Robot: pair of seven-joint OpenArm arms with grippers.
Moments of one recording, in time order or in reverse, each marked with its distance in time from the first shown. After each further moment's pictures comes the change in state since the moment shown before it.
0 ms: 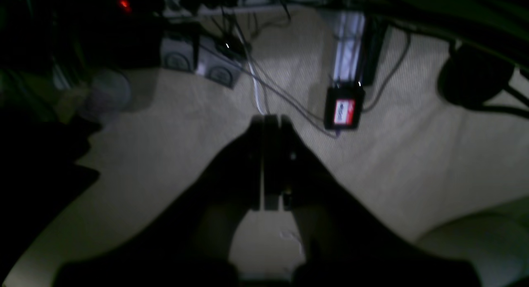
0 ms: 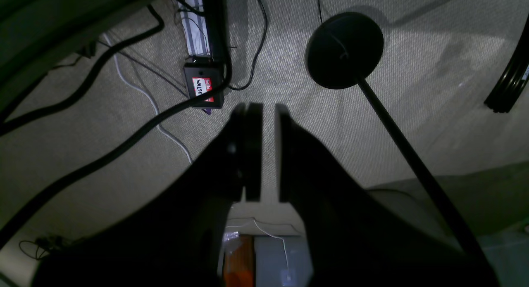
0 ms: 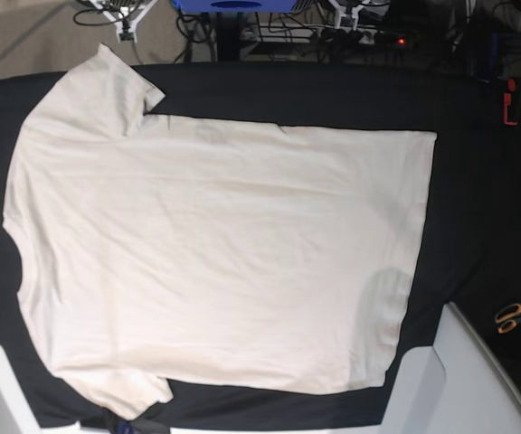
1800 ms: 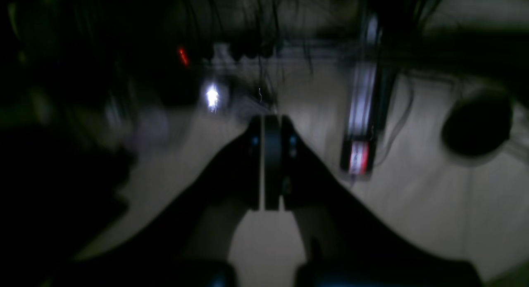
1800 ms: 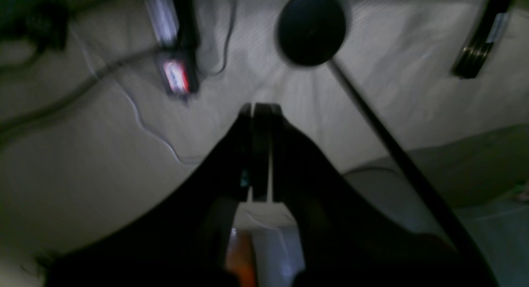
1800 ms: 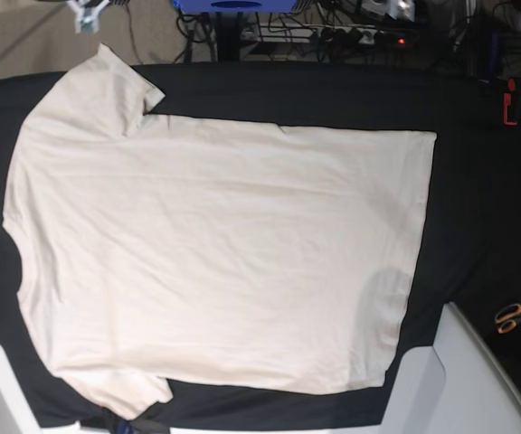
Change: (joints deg) left arm 27.5 -10.8 0.0 48.5 -13.3 0.0 0.7; right arm -28.8 1.5 7.9 58.5 0.5 -0.1 -25.7
